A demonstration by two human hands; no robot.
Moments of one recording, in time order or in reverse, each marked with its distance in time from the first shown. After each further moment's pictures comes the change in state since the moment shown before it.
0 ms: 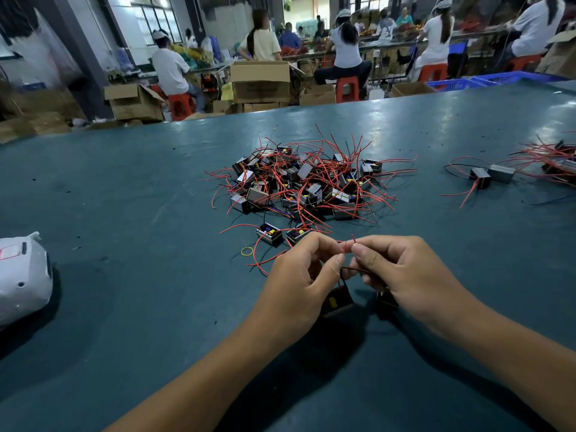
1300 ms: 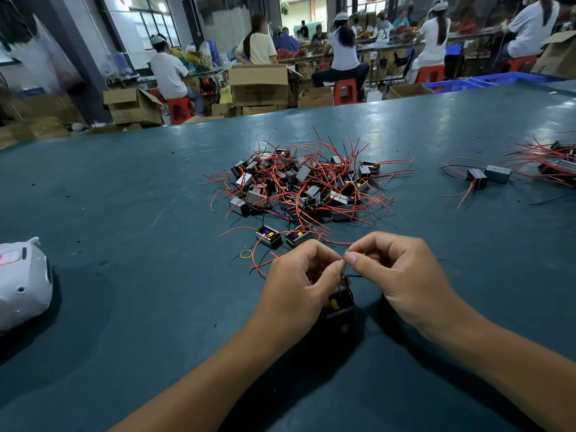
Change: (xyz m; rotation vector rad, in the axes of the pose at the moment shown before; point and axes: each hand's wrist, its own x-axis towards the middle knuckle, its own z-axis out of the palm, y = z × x) left_hand -0.002 0.002 0.002 -0.014 0.038 -0.033; right_hand -0.002 0.002 0.004 -0.077 0.130 -0.140
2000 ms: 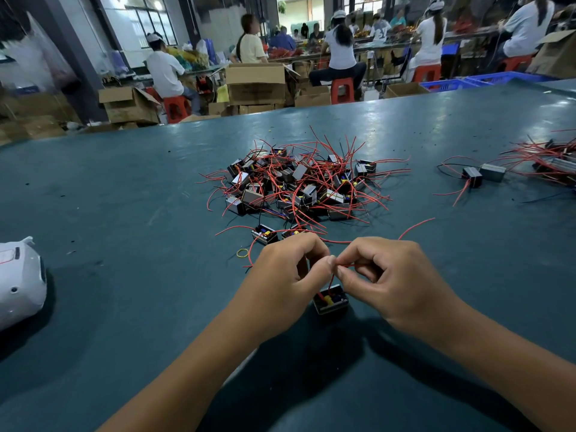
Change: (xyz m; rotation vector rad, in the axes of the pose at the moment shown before) left_hand 0.006 0.018 -0.024 0.393 -0.108 0.154; right_hand -0.006 -0.020 -0.002 -0.455 -0.130 -0.326
